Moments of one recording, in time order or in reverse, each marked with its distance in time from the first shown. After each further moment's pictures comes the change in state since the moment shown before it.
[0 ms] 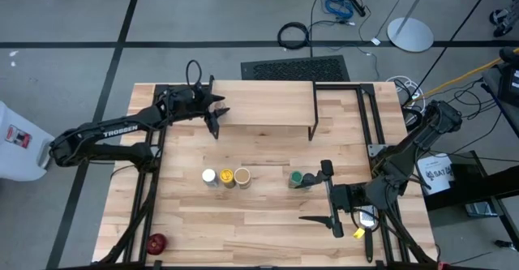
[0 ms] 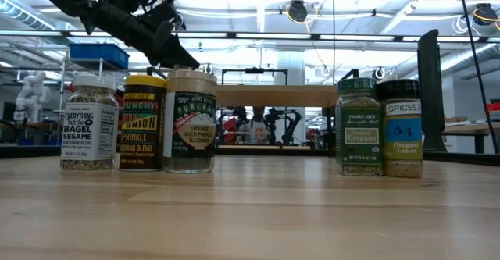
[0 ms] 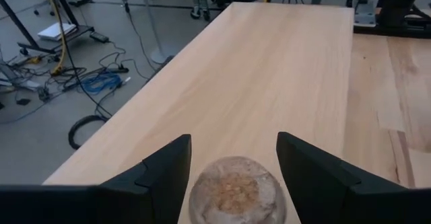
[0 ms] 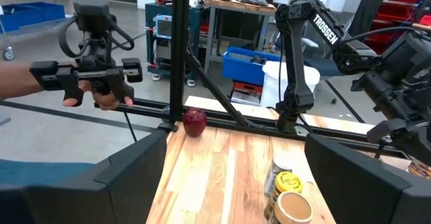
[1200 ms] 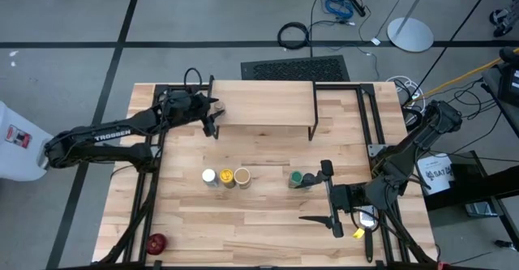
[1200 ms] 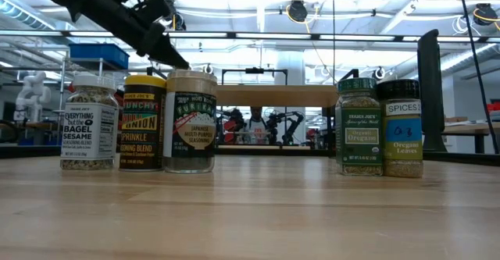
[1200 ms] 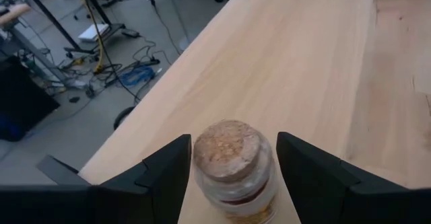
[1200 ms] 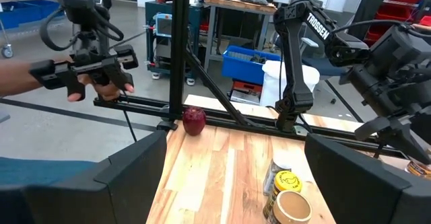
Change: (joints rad) left arm -0.104 -0.097 0.001 -0.147 -0.223 0.086; right arm 0.000 0.000 0.000 -0.005 0.000 -0.004
